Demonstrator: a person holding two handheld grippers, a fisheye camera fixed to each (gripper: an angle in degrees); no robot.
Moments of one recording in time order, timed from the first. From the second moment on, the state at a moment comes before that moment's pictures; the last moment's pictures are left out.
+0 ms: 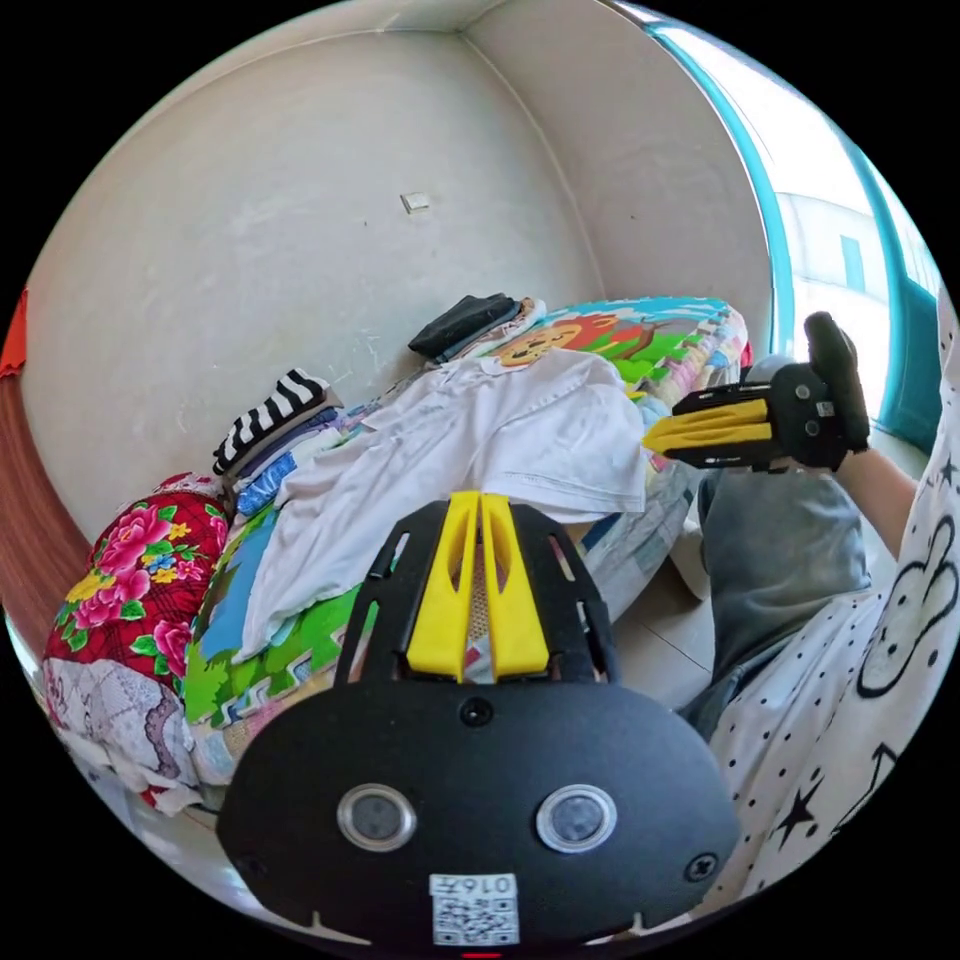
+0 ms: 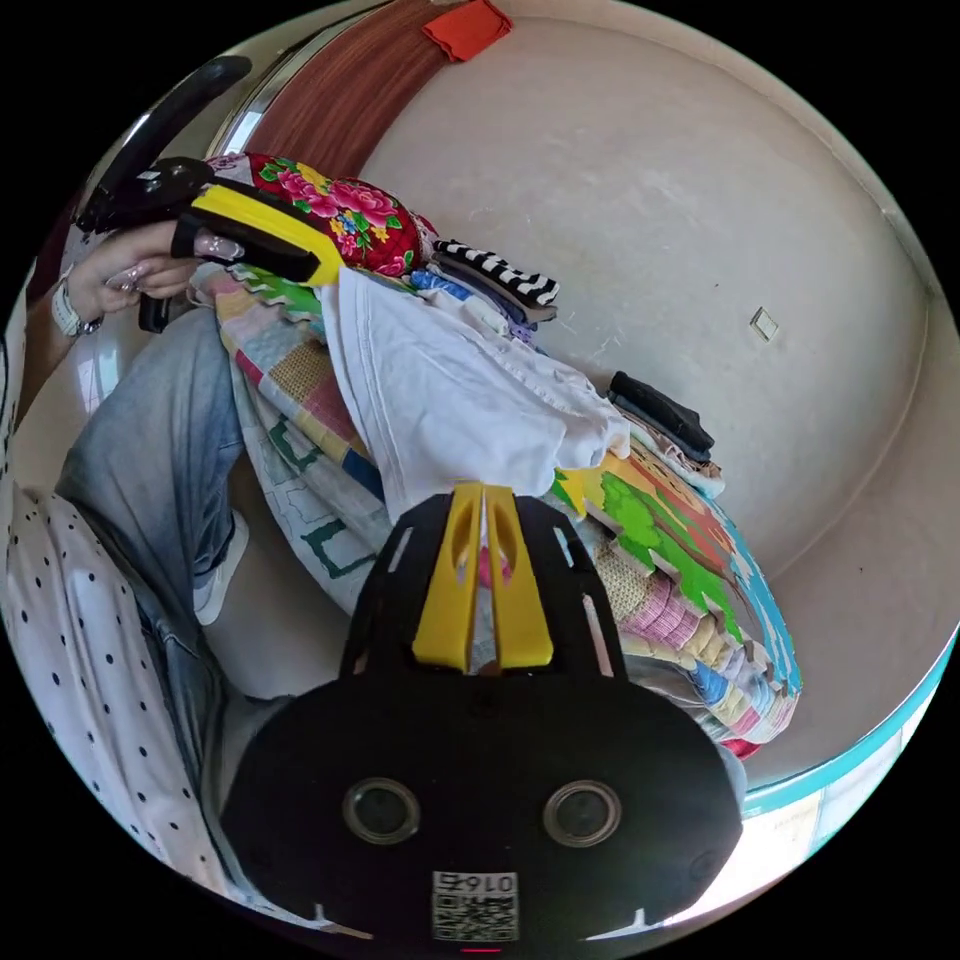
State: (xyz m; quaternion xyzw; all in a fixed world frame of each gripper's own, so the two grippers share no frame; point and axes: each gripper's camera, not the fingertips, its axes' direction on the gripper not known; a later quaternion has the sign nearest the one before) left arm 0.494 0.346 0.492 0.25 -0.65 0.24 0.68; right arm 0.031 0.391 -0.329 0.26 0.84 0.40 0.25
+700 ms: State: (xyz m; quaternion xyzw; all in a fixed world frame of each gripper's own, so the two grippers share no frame) left arm 0.417 0.261 0.462 0.24 -0.41 0.24 0.84; right arm 0.032 0.709 -0.597 0.33 0.67 0.48 0.46
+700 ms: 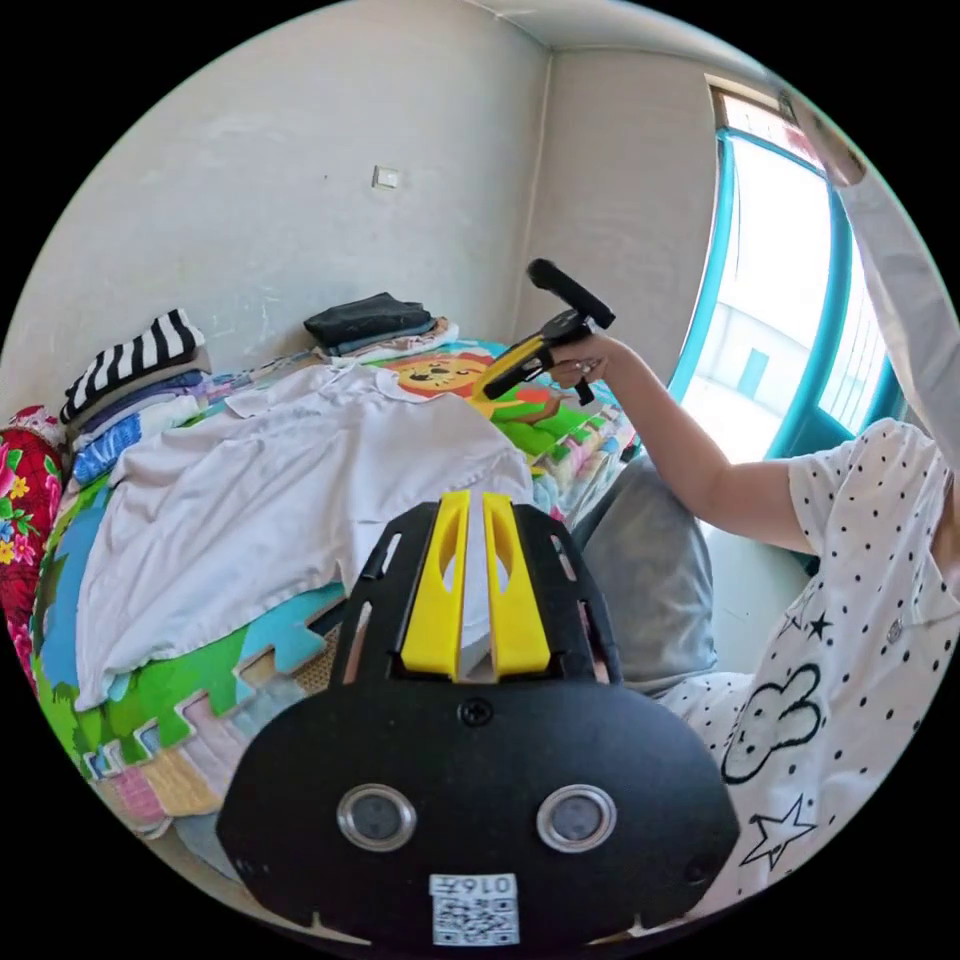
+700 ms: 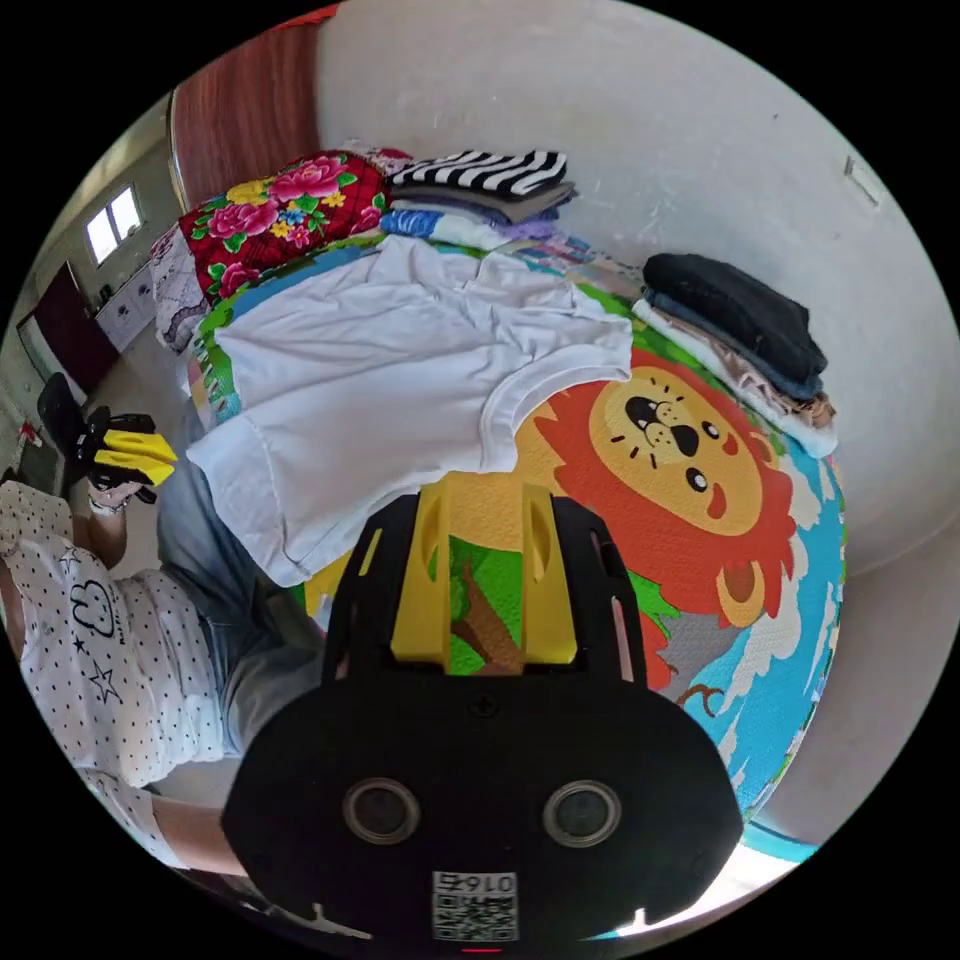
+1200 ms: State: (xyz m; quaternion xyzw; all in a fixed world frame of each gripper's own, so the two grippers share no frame) left arm 0.315 0.131 0.518 0.17 -0.49 0.18 0.84; right arm 0.173 0.786 -0.656 0.28 0.66 0.44 0.54
